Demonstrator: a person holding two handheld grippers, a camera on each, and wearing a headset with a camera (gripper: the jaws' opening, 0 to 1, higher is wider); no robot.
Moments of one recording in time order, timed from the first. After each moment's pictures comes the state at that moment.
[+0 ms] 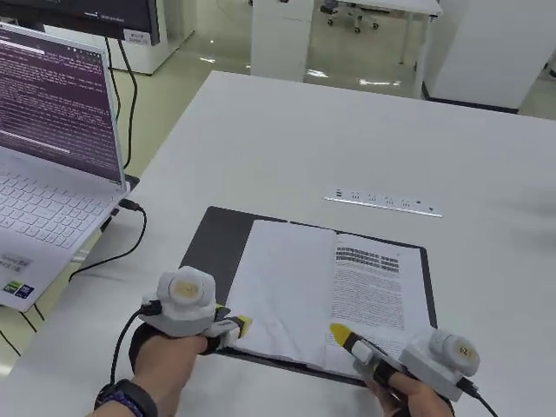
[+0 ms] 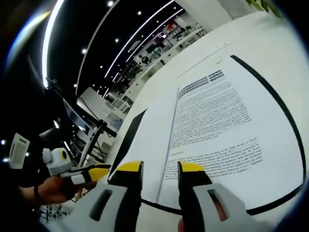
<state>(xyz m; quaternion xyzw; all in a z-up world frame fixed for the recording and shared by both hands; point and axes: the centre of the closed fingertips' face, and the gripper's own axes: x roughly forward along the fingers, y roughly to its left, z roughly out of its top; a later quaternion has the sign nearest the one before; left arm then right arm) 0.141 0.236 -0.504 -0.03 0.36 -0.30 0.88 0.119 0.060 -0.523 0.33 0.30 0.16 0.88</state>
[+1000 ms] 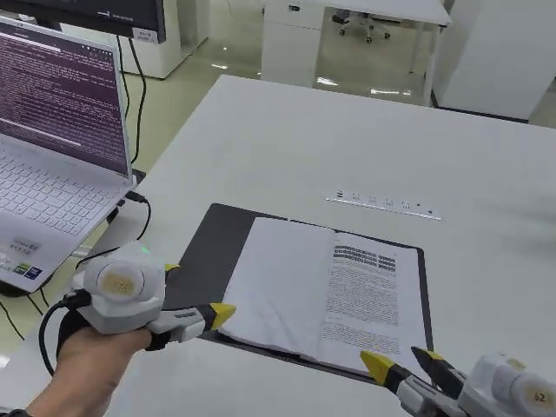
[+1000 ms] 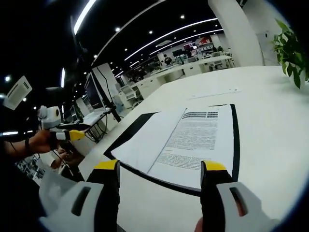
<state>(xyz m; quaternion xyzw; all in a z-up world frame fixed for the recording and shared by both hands) 0.106 0.282 -0.414 0.04 0.26 -0.30 0.92 0.044 0.011 -0.460 0.15 0.26 0.21 0.93</state>
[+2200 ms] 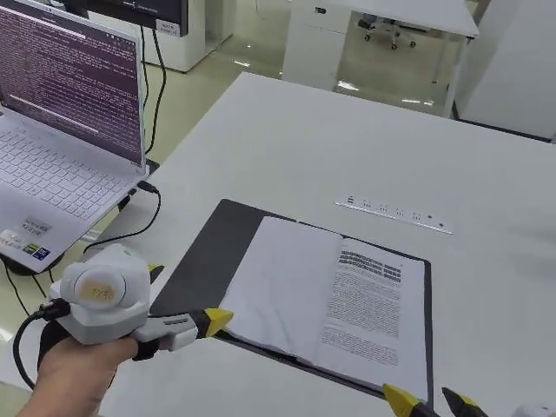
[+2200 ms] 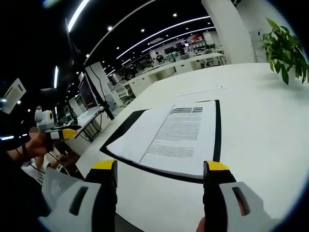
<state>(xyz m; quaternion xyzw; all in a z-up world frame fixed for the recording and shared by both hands) 0.092 0.290 -0.406 0.00 0.25 -0.26 0.93 0.019 -0.023 -0.459 0.15 0.28 0.18 0.93</state>
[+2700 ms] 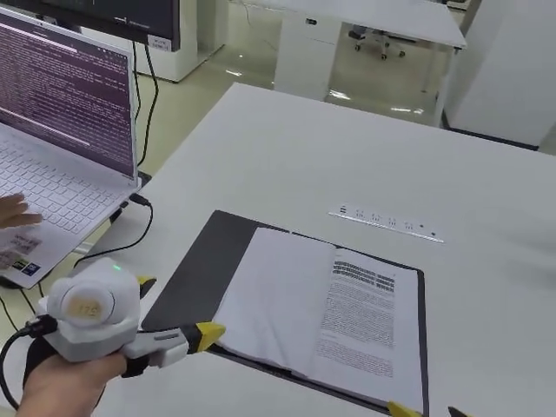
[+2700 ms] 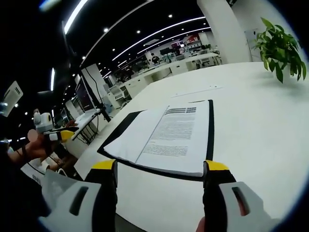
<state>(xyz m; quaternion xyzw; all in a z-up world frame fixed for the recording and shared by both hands) 0.092 0.290 -0.404 0.00 0.25 -0.27 0.93 0.014 -0.034 -0.456 0.16 0.28 0.16 0.93</state>
